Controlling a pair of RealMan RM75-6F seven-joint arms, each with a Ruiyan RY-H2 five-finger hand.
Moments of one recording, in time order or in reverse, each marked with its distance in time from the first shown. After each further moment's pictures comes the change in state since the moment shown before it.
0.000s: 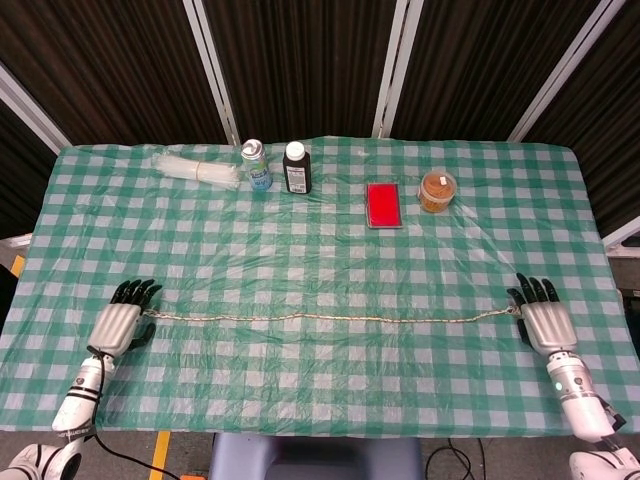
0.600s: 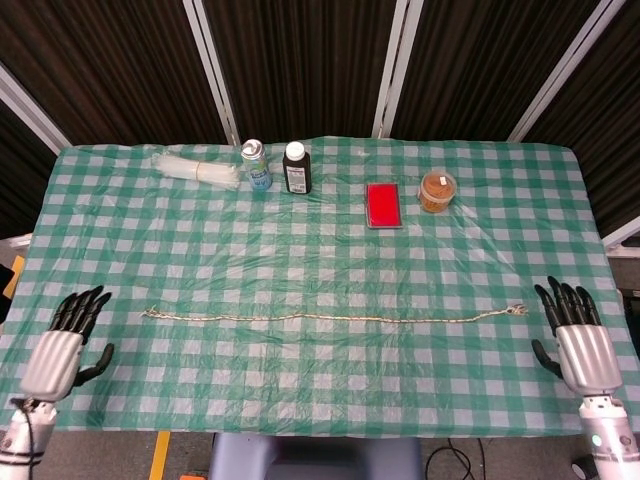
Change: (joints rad) left arm 0.219 0.395 0.069 -0.599 0.139 0.411 0.108; right arm -0.214 0.255 -0.037 -0.507 -0.173 0.476 -0.053
